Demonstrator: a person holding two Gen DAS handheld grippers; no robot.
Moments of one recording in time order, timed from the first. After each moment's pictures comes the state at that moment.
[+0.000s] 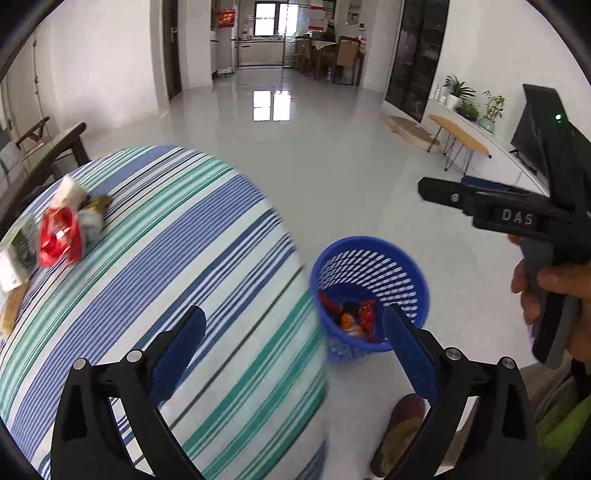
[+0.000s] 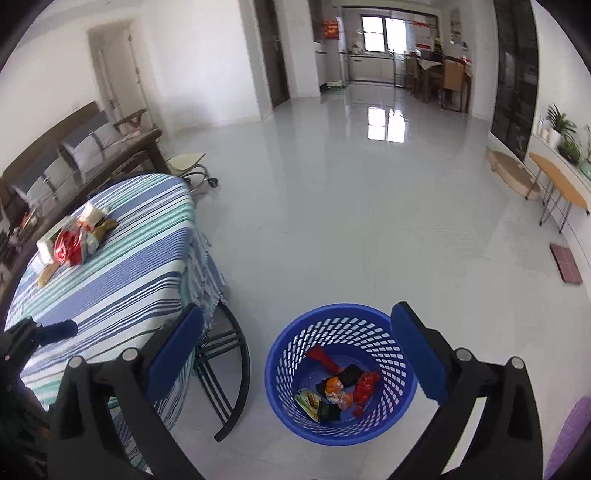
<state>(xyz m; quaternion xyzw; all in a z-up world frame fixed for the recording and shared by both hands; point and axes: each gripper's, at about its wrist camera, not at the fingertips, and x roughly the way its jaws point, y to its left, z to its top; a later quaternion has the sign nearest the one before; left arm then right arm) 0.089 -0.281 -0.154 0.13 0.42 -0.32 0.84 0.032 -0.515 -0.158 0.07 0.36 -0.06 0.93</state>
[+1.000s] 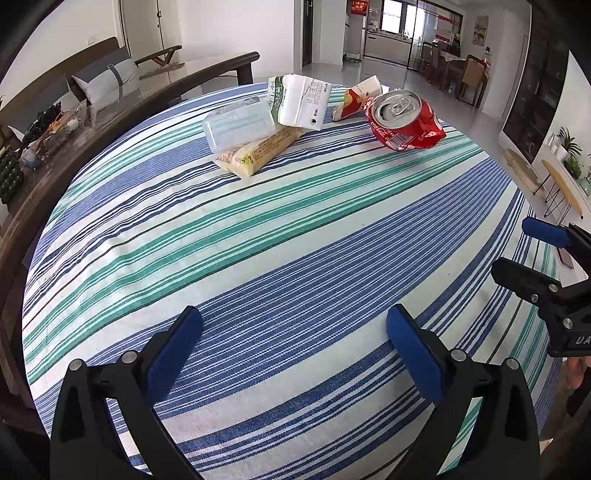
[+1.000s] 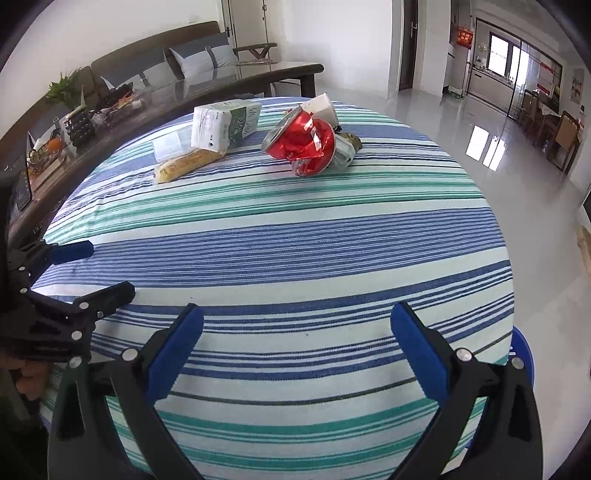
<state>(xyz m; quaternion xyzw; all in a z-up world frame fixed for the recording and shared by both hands) 0.138 -0.020 -0.181 0.07 0.46 -0.13 0.87 0.087 -0.246 -0.198 -0.02 0.43 0.10 0.90</state>
